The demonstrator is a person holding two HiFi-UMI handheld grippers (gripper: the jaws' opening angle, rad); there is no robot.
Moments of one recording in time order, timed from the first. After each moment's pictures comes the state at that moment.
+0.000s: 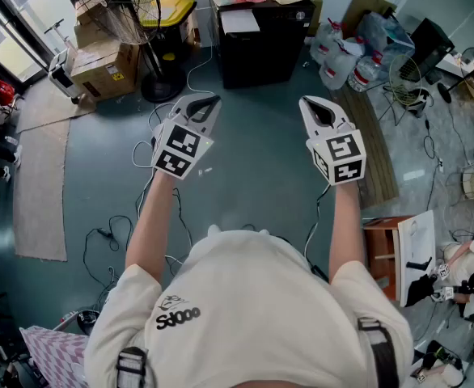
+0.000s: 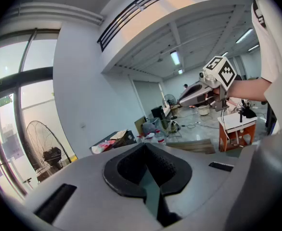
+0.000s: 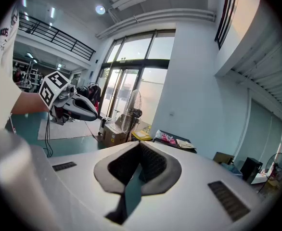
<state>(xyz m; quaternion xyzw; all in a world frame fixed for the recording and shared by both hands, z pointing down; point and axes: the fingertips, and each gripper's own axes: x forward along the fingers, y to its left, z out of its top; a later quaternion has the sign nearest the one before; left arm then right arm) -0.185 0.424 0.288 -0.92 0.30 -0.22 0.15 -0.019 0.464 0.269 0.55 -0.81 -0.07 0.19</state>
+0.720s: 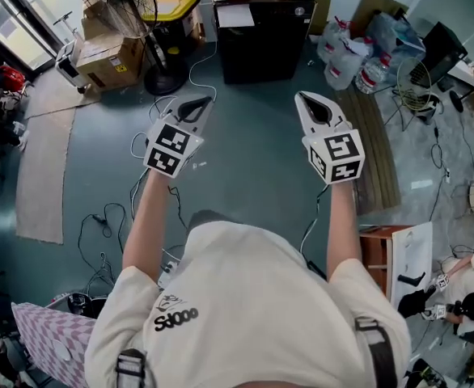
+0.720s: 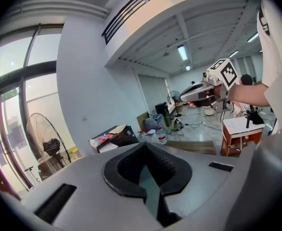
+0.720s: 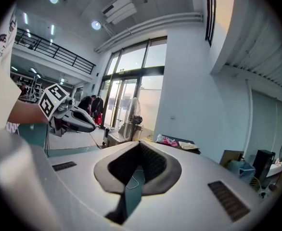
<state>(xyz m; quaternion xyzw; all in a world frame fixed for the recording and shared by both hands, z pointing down) -0.108 0.440 0.312 -0.91 0.33 -0.23 0.11 0.070 0.473 0.275 0.53 -0.84 -0.06 0.12</state>
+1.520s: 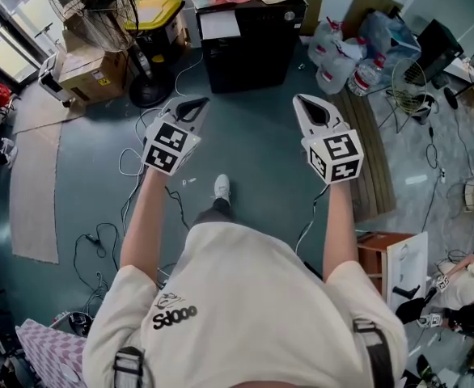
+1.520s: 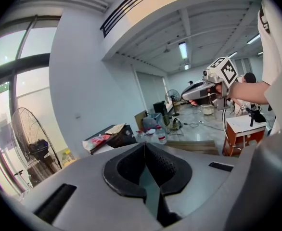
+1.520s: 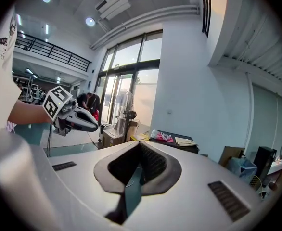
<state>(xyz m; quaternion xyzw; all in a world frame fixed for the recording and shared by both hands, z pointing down) -0.057 0.307 0.346 -0.92 0.31 -0.24 0.10 0.123 0.352 0.305 0.54 -0.83 -0.04 0.14</state>
